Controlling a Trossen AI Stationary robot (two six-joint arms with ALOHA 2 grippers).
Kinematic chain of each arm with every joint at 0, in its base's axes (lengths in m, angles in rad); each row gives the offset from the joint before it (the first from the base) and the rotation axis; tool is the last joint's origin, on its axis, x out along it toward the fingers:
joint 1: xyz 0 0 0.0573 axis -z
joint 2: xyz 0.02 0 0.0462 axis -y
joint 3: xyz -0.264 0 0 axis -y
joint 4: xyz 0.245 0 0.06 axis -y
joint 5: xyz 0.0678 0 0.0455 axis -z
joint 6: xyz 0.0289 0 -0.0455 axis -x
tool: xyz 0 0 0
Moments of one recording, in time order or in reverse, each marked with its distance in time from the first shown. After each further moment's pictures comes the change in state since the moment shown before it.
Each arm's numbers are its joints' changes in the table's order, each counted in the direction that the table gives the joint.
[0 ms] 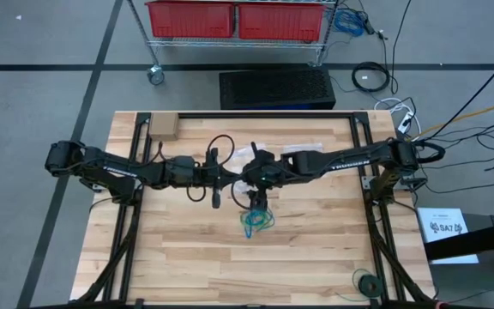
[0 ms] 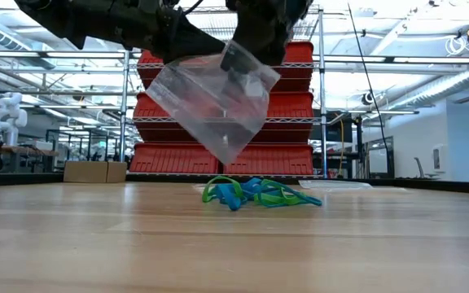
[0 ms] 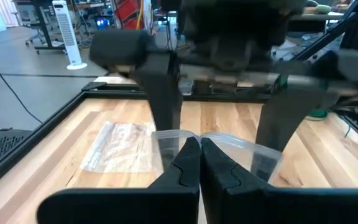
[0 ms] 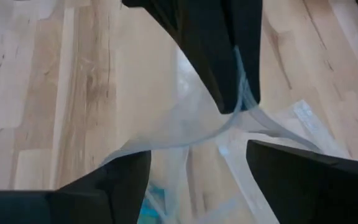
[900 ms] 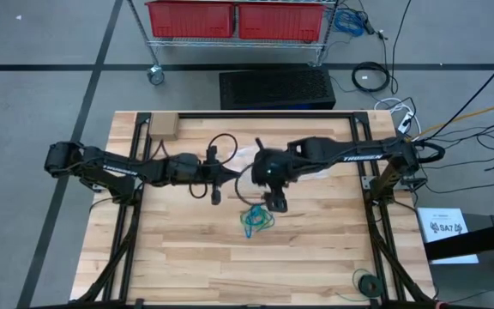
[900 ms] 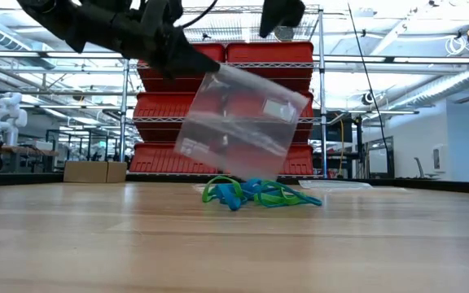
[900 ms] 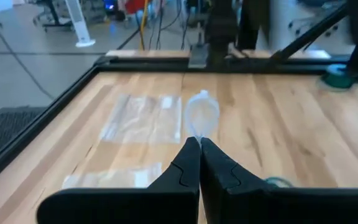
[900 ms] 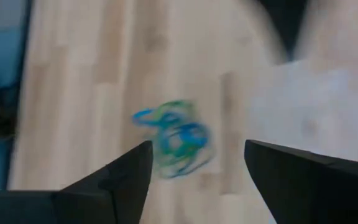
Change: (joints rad) left arm -0.050 0.012 0.000 -0.128 0.004 -0.022; right arm -0.025 0.002 0.278 -0.487 -0.230 0.033
